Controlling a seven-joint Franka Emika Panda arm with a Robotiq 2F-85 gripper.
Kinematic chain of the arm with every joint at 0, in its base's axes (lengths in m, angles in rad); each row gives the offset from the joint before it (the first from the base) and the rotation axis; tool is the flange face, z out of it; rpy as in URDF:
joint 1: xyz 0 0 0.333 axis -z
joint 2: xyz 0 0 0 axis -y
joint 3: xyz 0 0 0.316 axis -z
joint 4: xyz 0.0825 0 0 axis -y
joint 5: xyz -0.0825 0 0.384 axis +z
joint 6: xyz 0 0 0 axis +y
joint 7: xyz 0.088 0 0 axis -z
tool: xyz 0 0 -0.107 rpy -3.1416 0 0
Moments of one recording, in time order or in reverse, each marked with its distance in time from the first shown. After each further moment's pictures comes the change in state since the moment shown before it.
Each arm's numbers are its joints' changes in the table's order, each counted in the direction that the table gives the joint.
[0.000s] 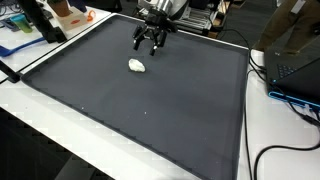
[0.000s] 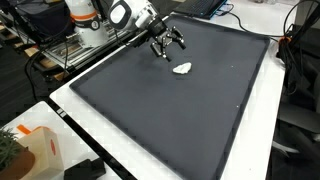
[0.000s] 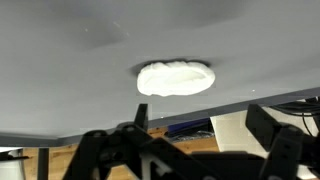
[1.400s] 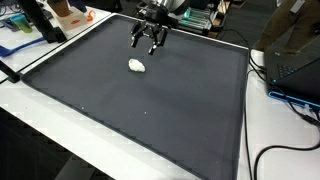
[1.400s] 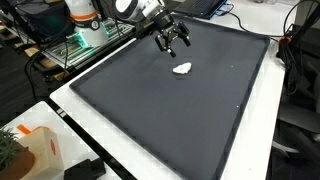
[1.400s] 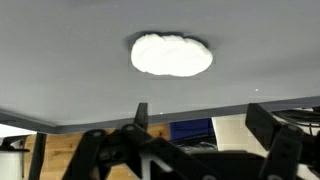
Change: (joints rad) arm -0.107 -0.149 0.100 0.023 0.000 0.270 -0.136
